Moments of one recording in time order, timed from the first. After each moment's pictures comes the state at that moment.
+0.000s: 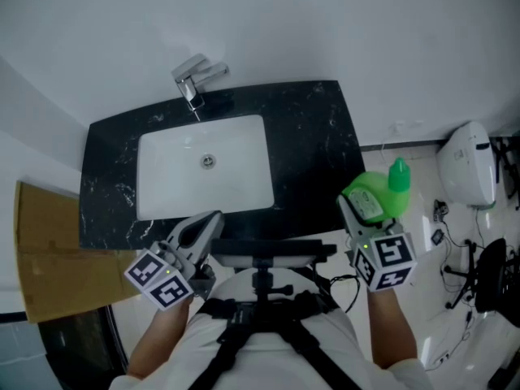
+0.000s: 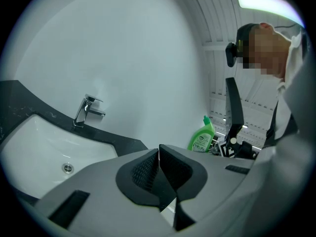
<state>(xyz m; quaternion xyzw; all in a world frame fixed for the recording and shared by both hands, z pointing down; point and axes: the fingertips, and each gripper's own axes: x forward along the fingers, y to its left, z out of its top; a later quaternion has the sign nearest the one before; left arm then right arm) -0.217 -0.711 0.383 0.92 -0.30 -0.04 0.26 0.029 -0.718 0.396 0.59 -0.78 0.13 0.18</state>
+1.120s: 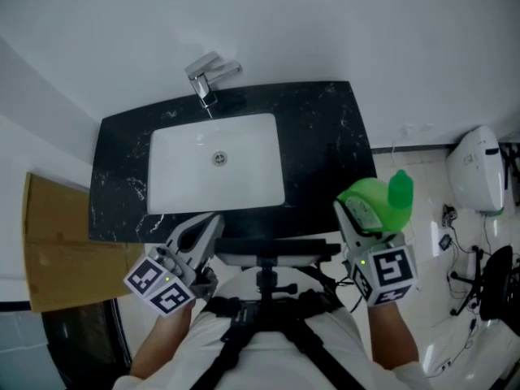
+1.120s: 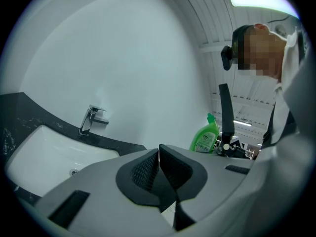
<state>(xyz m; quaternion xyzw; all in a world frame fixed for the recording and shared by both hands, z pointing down) -0.234 -0.699 0.361 0.91 -0.33 -0.05 0.24 -0.012 -0.708 0.368 0.56 -0.81 0.10 0.16</state>
